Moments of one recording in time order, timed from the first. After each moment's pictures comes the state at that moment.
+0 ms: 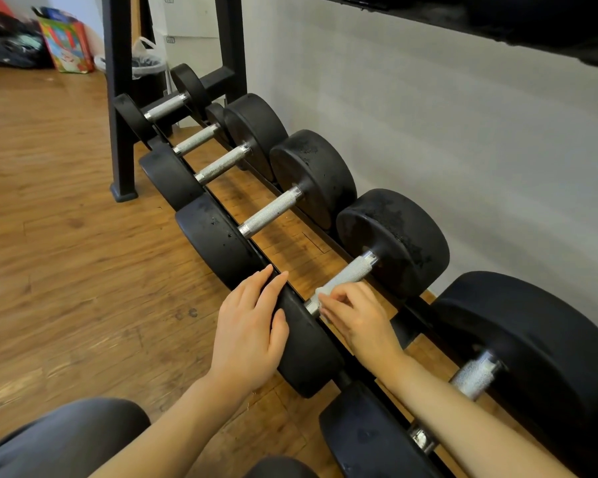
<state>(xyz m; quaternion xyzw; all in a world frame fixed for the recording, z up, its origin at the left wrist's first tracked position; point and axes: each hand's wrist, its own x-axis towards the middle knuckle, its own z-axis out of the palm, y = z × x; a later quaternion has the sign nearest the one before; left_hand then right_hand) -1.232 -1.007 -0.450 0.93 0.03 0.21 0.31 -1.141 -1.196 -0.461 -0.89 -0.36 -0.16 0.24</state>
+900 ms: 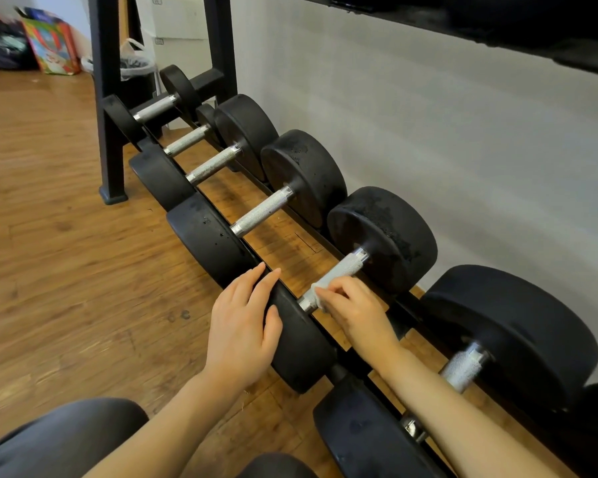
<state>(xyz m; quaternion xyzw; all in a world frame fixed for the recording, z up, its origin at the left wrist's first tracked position) -1.231 -1.009 -0.452 0.92 0.04 0.22 0.32 -1.140 -1.194 -0.450 -0.85 -0.20 0.06 0.48</state>
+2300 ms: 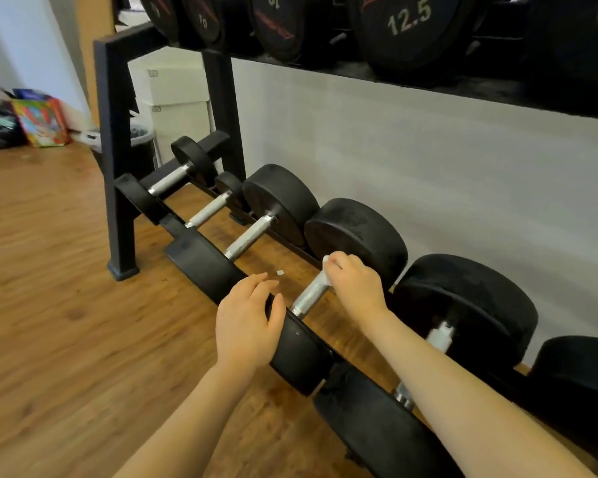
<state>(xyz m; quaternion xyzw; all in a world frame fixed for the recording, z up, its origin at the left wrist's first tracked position) -1.102 -0.854 -0.426 0.93 0.04 0.26 0.26 -0.999 -1.037 -0.420 -0.93 -0.28 -0.25 0.02</state>
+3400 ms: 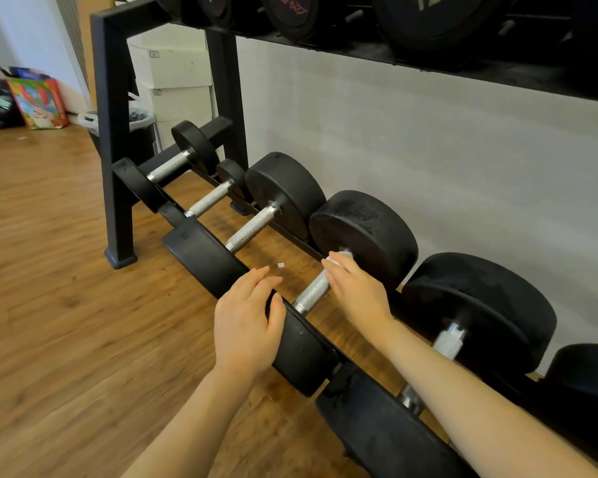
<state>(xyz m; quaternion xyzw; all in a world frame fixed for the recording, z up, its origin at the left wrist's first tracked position) -1.106 -0.854 -0.432 0.91 0.04 0.27 0.30 -0.989 -1.040 -0.458 -0.93 -0.27 -0.21 0.12</state>
